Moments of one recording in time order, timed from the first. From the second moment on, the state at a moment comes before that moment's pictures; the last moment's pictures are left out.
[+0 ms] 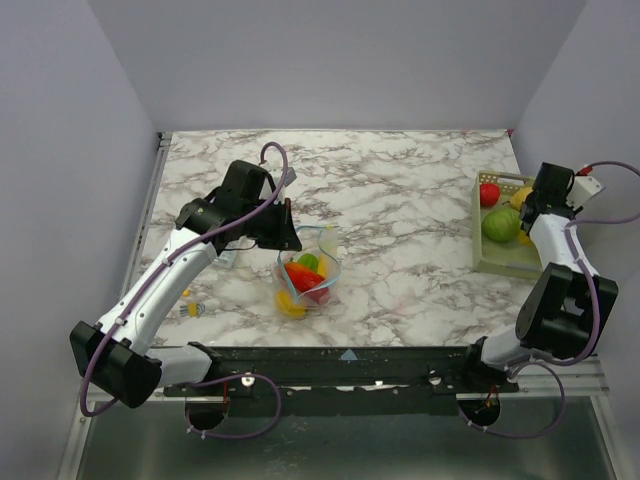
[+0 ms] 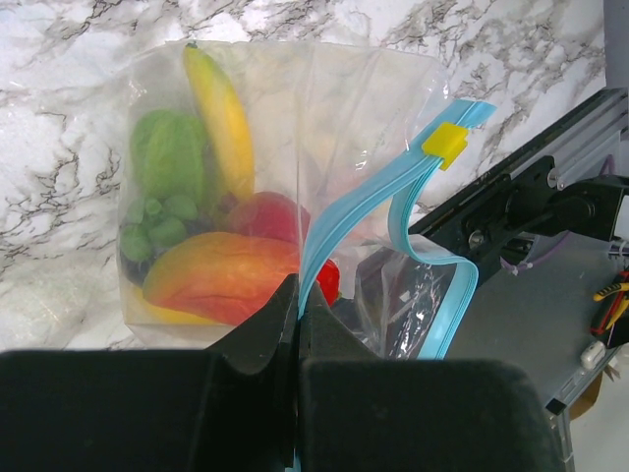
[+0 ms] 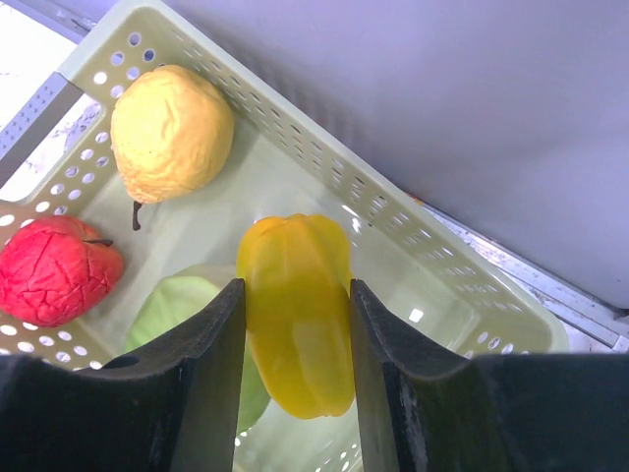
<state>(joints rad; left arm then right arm) -0.49 1.25 1.28 -0.87 0.41 -0.39 -0.36 1.49 1.04 -0.26 0.53 0.45</state>
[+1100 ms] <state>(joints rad) -0.50 1.29 1.27 -0.83 0.41 -0.42 -0.03 1.30 1.06 -0.20 -0.38 0.79</state>
